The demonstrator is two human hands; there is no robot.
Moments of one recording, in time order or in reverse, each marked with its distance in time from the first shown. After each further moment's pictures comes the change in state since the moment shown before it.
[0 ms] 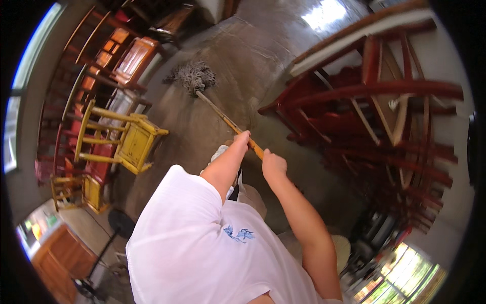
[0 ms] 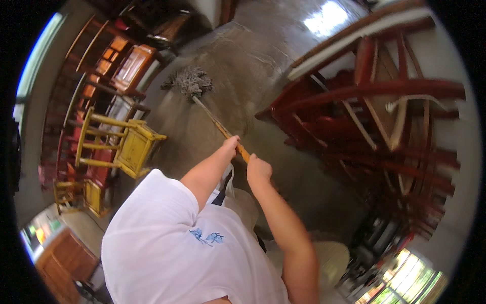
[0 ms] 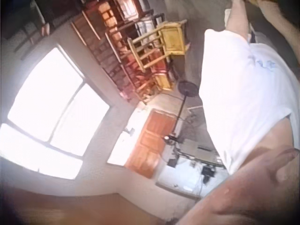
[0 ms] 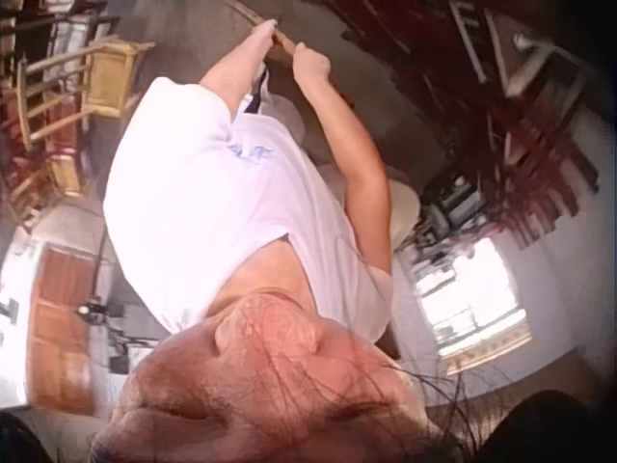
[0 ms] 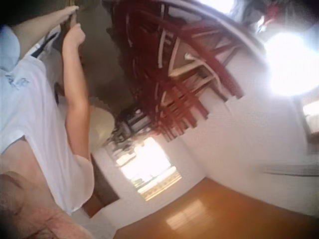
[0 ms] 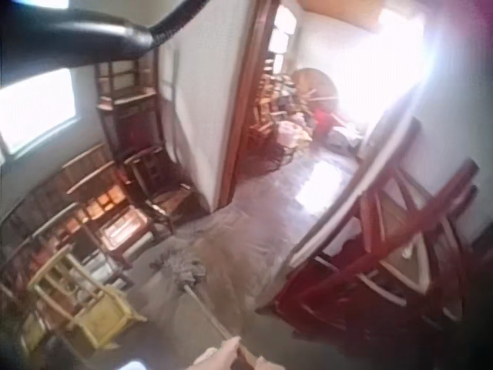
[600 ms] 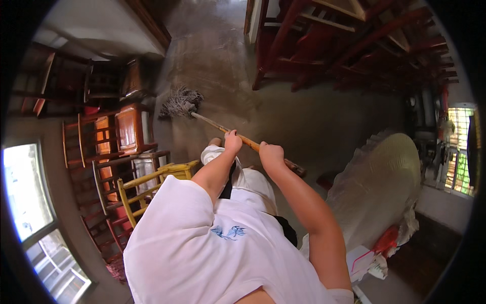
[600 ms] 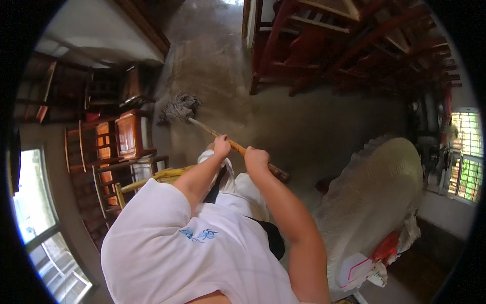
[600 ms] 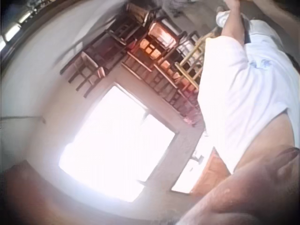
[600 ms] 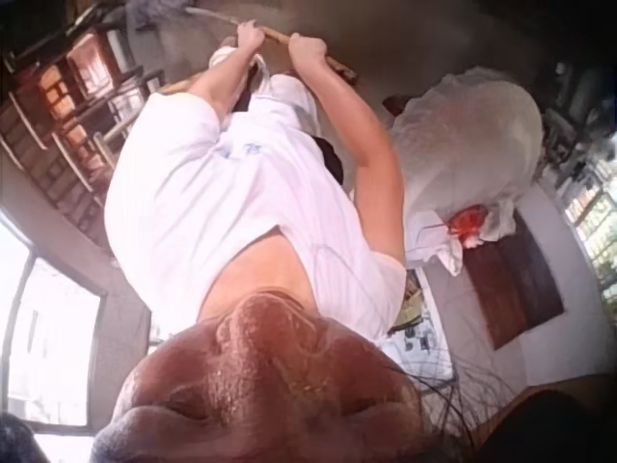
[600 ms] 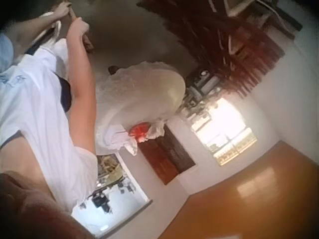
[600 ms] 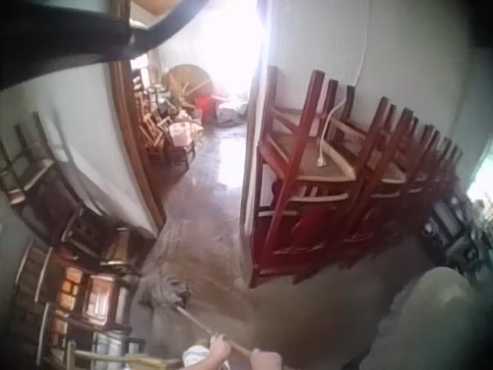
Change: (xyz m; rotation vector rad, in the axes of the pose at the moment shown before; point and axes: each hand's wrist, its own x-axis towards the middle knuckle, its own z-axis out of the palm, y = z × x) left_hand 0.013 0.056 -0.172 1.540 -0.201 1.029; right_hand -0.063 -0.145 0.071 0.226 0.115 0.305
